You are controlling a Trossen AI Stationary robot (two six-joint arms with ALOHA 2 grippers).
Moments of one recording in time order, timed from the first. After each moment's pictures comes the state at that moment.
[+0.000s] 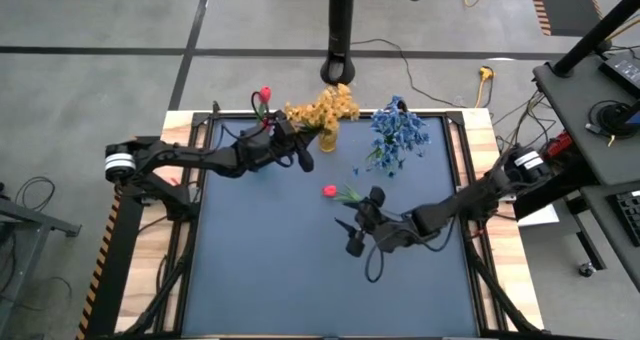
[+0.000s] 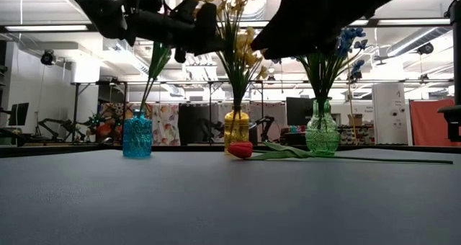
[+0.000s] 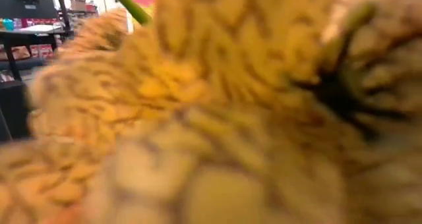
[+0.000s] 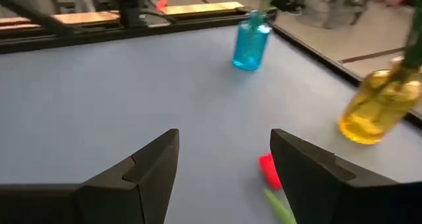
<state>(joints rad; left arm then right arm) 0.28 1.47 0.76 0.72 -0.24 -0.04 0.39 1.60 0.86 0.22 0.79 0.33</state>
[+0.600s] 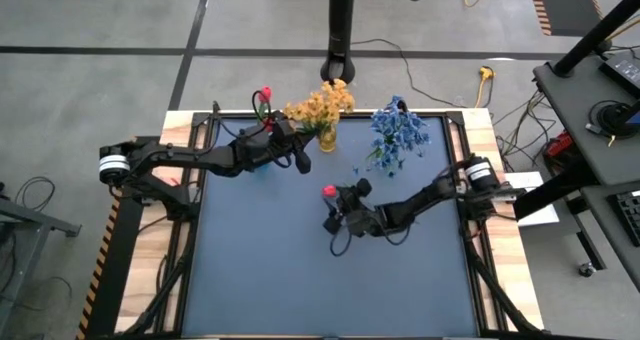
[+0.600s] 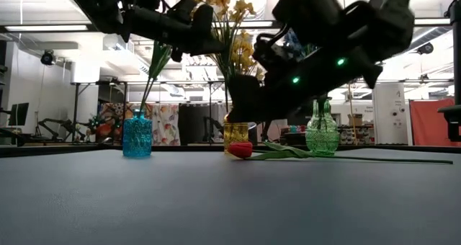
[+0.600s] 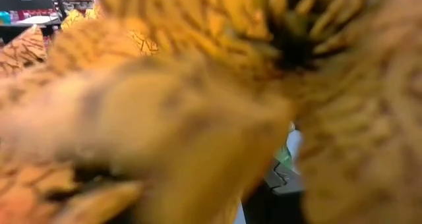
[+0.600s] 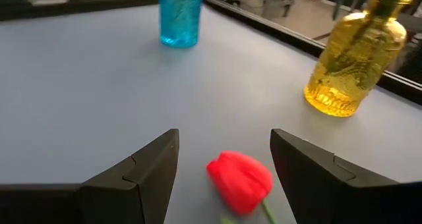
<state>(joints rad) 0.28 1.42 0.76 0.60 -0.24 -0.01 0.21 1.98 0.86 0.63 0.87 0.30</state>
